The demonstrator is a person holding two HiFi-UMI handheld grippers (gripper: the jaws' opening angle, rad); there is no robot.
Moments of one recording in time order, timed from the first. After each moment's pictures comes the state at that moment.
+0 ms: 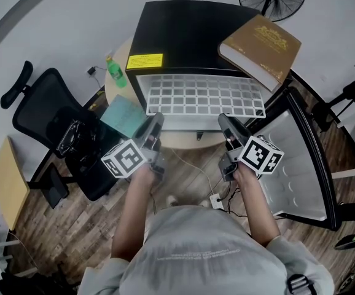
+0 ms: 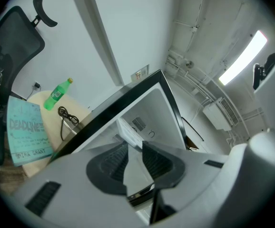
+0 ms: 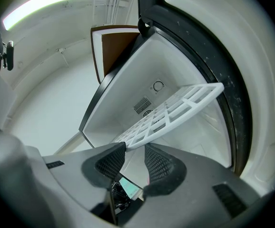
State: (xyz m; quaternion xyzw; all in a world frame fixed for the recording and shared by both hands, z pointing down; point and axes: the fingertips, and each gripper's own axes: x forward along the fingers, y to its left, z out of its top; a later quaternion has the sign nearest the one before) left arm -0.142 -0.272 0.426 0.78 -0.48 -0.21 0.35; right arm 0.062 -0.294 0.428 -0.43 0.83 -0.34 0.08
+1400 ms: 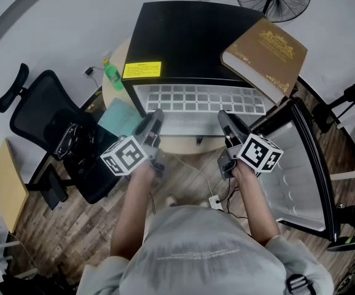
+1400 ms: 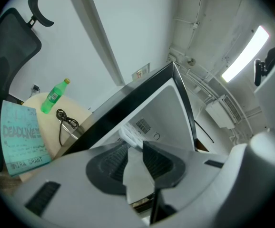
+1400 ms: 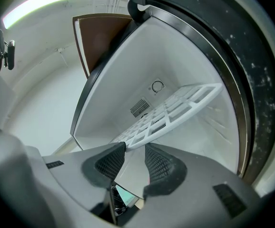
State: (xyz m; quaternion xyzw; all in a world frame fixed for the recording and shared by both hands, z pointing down) left arm -0.146 -0.312 0.430 0.77 -0.50 -0.19 0.35; right arm 0.057 -0.333 0.428 -0.43 0.83 -0.34 0.09
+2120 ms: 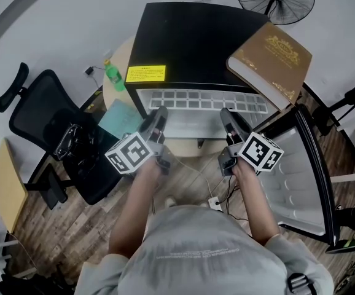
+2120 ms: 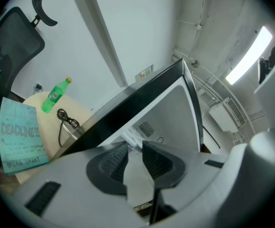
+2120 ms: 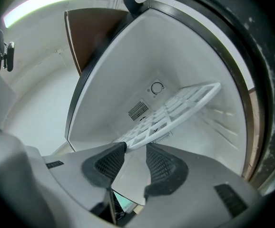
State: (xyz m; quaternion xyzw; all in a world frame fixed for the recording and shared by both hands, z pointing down) left arm -0.145 -0.331 0.427 0.76 -0.50 -0.21 0.35; right arm 0.054 -0.352 0.426 -0.44 0.83 -0.33 0.10
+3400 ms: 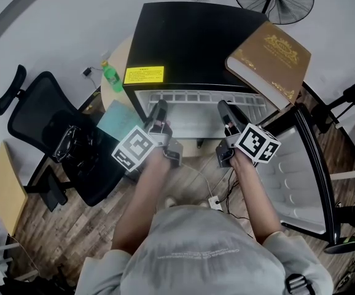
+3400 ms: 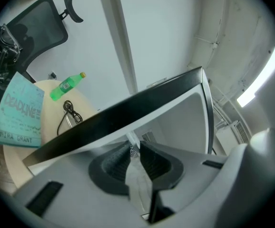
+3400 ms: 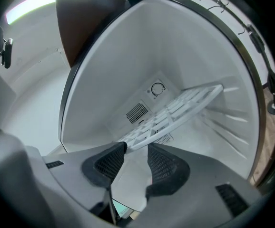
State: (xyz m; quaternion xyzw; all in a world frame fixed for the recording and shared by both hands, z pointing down) left arm -0.145 -0.352 0.425 0.69 -0.52 -0.30 0.40; right arm 0.049 -0.375 0.427 -0.45 0.82 -0.33 0.11
